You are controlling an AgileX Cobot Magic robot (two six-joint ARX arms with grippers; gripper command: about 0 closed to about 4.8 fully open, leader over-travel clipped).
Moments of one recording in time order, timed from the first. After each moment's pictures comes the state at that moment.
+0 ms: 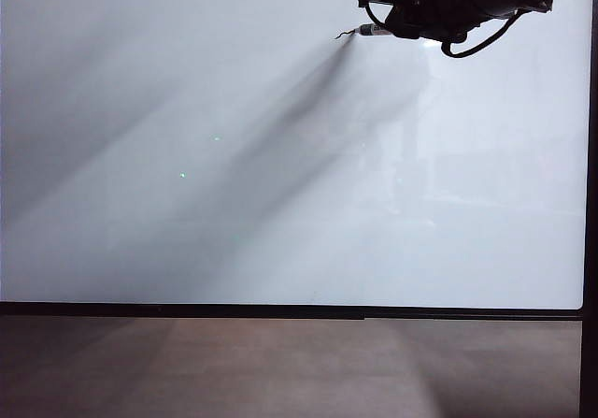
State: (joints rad) left arm -0.67 0.98 0.88 0.06 0.06 -0.02; right arm 0.44 1.54 0.90 0.82 0.09 -0.03
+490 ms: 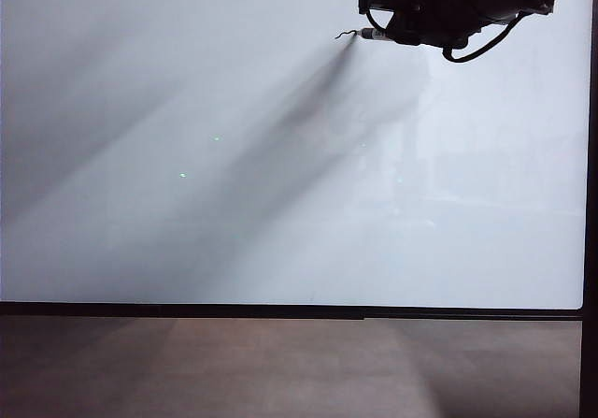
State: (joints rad) left arm -0.67 0.98 0.88 0.06 0.06 -0.02; right arm 0.44 1.54 0.90 0.79 0.09 -0.03
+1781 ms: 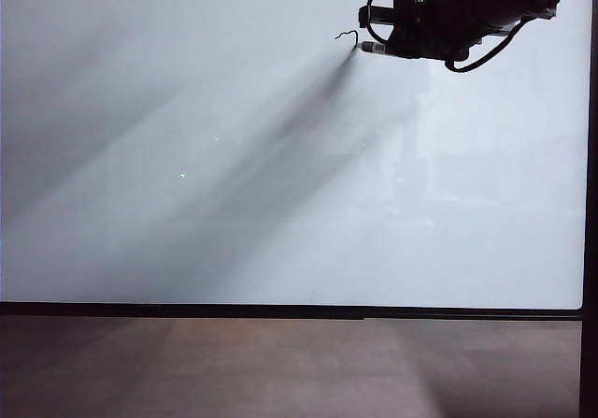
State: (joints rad) left arm -0.67 0.98 0.88 0.06 0.06 -0.02; right arm 0.43 1.54 0.90 0.72 0.09 -0.03
